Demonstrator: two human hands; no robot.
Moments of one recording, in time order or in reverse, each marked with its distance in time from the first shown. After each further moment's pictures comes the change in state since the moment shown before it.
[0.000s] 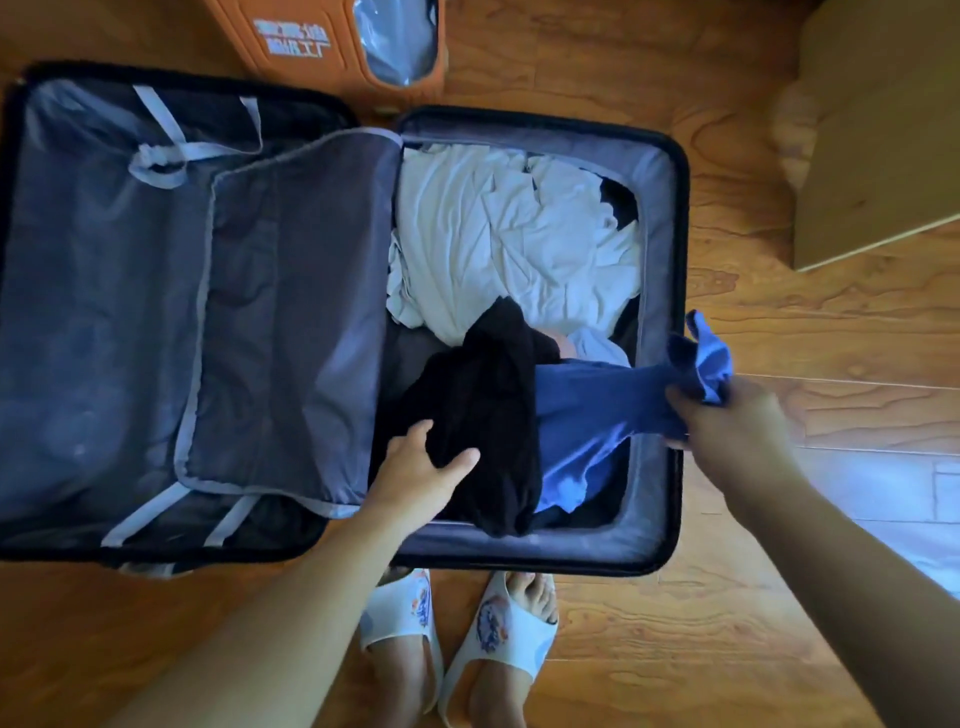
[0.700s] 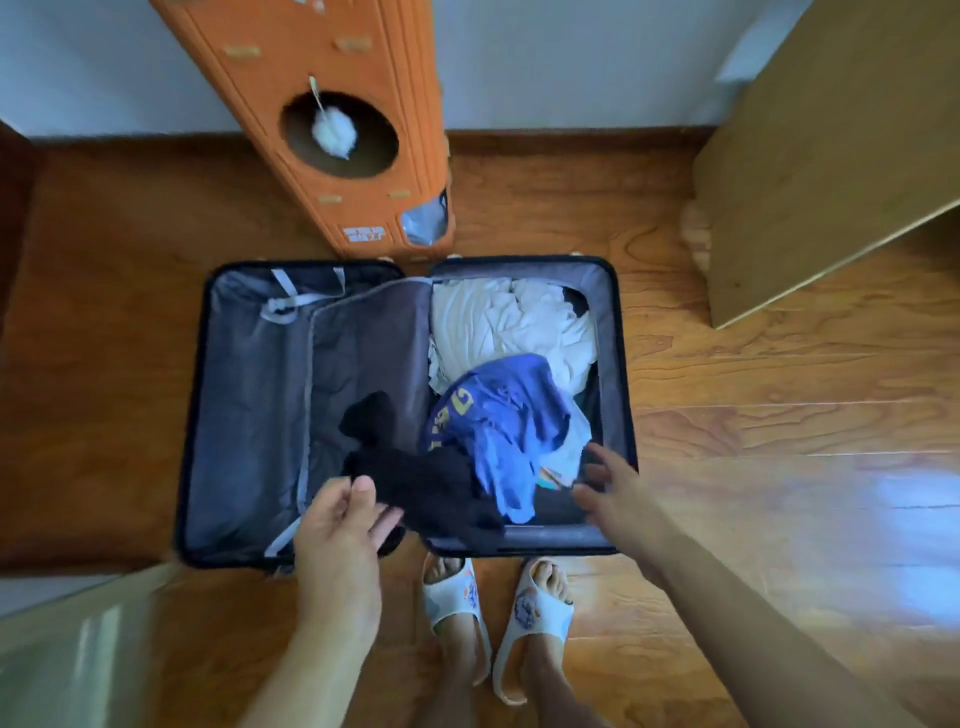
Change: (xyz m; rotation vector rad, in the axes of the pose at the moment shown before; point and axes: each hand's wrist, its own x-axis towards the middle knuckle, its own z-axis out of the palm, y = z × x) left_hand -0.310 0.071 -0.158 -0.972 0.419 0.210; right_hand -0.193 -0.079 -0.066 0.191 -0.414 0.062
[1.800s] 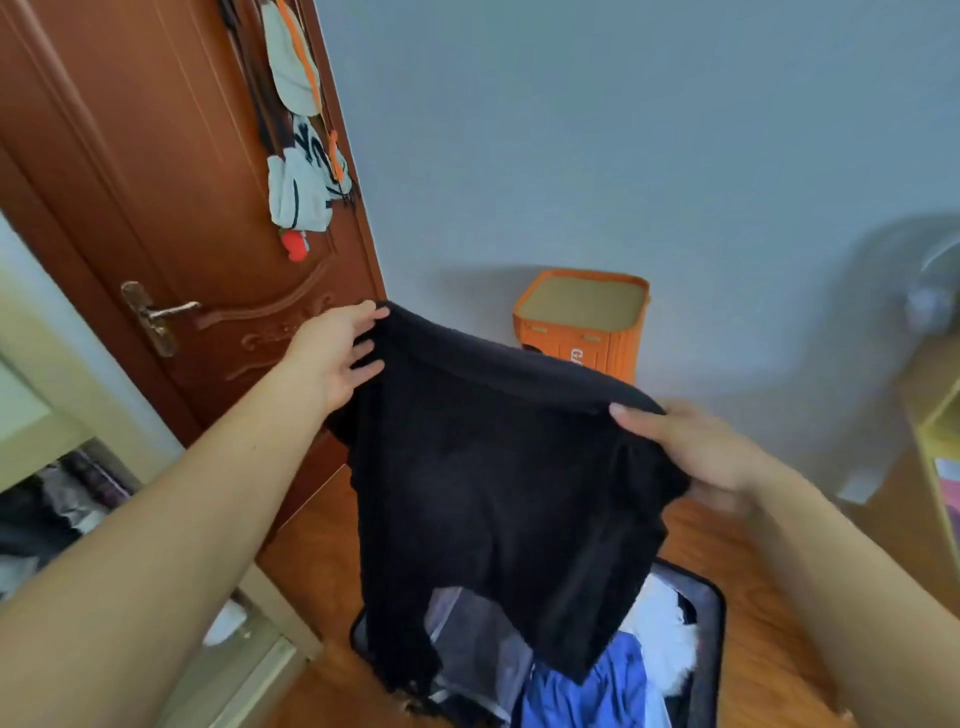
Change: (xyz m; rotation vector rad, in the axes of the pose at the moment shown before) left_hand -0.349 0.438 -0.180 -0.277 0.050 0.475; right_hand -0.461 -0.321 -0.110 -0.154 -0.634 -0.769
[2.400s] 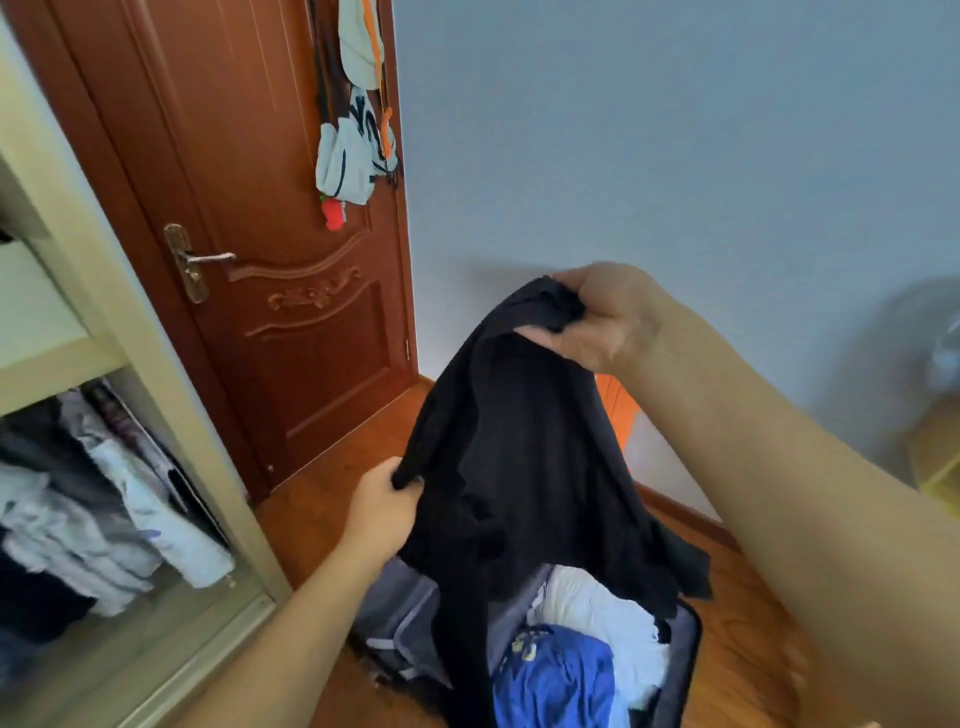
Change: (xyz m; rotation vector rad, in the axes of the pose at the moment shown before) left_hand -0.072 -0.189 -0.044 0.499 0.161 0.058; right_hand 0.056 -0.115 0.107 0.688 0.009 0.160
